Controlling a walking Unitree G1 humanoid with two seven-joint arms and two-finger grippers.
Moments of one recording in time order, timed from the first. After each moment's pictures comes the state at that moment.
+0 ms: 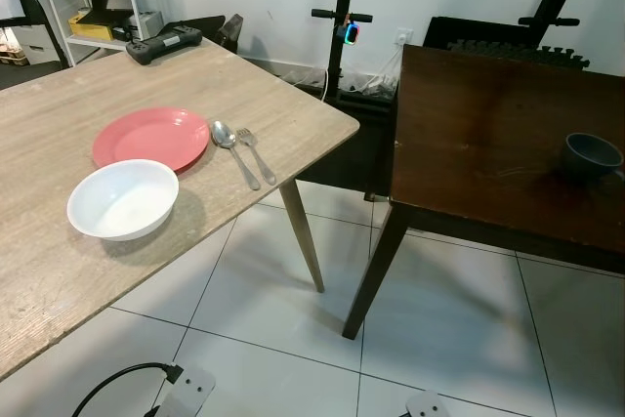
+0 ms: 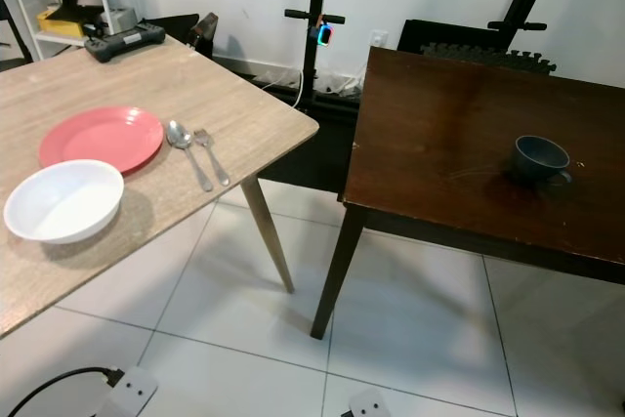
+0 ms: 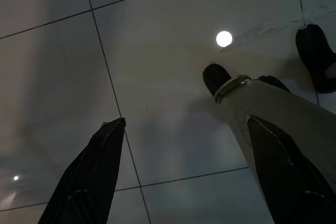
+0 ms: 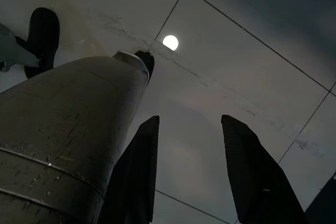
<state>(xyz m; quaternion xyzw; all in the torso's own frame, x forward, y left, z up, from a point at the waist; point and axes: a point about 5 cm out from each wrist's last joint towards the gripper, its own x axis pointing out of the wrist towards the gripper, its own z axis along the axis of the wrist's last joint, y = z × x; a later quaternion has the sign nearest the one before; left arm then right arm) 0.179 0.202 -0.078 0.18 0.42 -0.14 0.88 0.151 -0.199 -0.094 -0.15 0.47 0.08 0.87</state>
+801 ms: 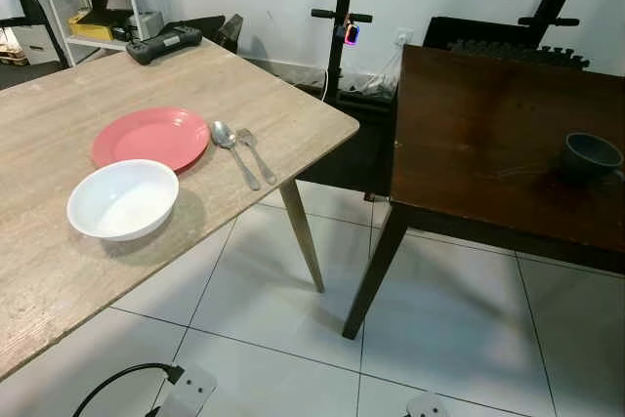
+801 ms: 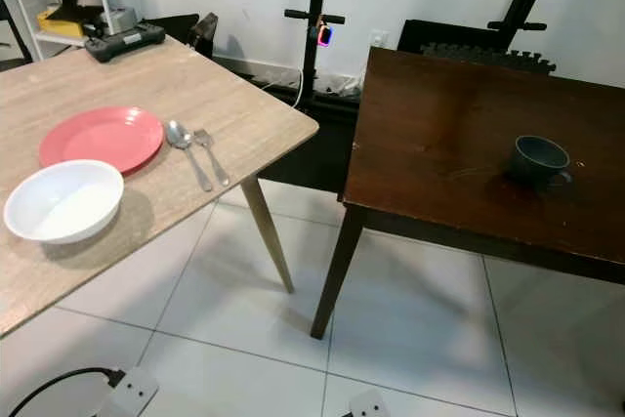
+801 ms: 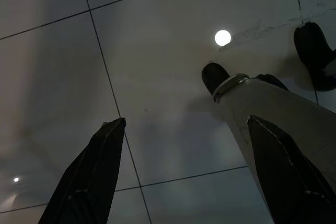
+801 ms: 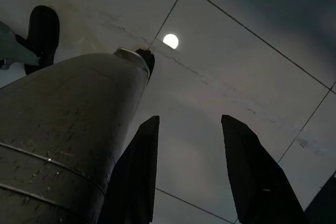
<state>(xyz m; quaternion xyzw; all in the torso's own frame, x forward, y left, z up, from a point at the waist) 0.179 0.202 -0.078 0.19 0.42 -0.14 0.88 0.149 -0.200 -0.094 -0.15 0.47 0.07 0.87</state>
